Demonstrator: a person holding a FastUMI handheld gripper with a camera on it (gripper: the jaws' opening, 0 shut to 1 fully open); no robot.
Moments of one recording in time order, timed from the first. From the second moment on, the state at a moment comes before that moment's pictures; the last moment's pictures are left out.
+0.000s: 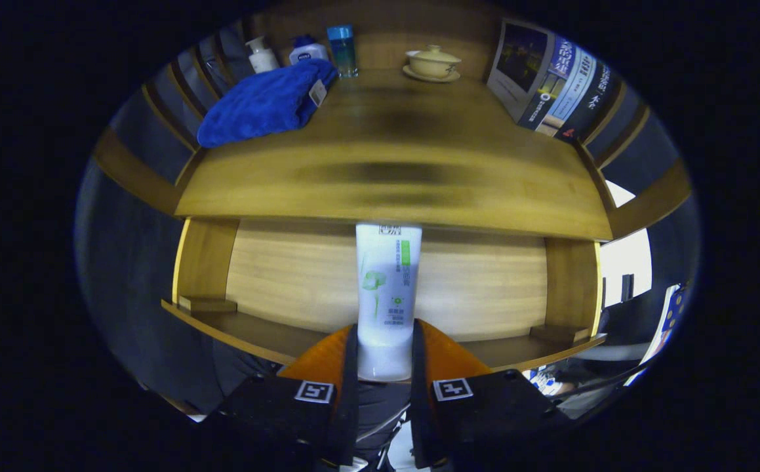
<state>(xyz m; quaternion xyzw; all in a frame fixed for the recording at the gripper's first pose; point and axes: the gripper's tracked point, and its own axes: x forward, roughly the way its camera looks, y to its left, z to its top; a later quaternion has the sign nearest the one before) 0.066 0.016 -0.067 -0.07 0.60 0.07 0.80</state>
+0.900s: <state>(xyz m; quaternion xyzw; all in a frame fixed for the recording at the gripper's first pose) 0.112 0.019 0.018 -0.02 0.49 0.06 0.87</state>
